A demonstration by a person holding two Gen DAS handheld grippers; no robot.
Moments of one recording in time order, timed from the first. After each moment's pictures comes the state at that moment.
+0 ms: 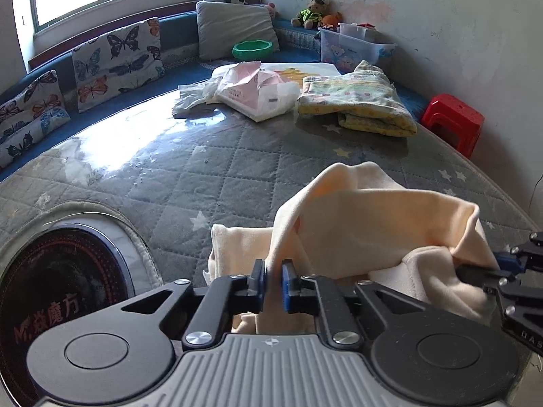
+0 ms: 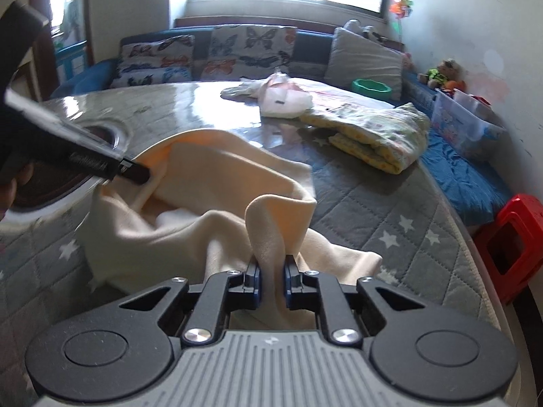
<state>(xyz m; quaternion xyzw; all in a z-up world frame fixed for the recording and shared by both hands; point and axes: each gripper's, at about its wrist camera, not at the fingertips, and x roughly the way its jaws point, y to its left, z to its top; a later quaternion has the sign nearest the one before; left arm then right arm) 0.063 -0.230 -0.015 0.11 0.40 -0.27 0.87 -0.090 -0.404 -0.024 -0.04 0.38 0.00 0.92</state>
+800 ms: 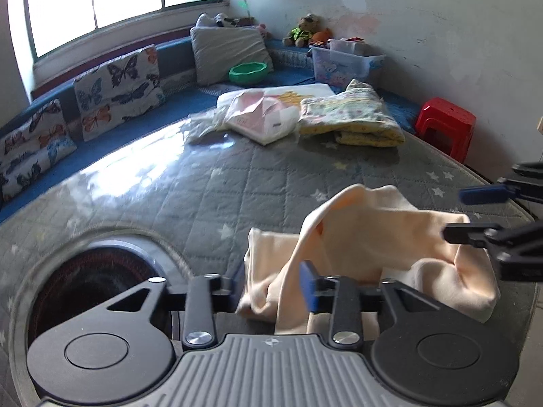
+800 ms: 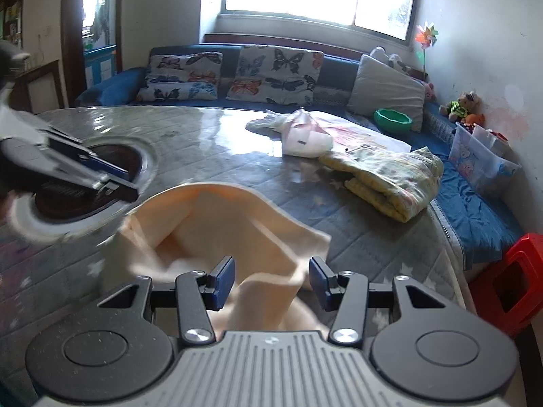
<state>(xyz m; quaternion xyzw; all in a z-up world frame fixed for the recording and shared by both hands) 0.039 -0.209 0.018 0.14 0.36 -0.28 0.88 -0.078 -0.407 0.015 -0.06 0.36 0.04 0.93</state>
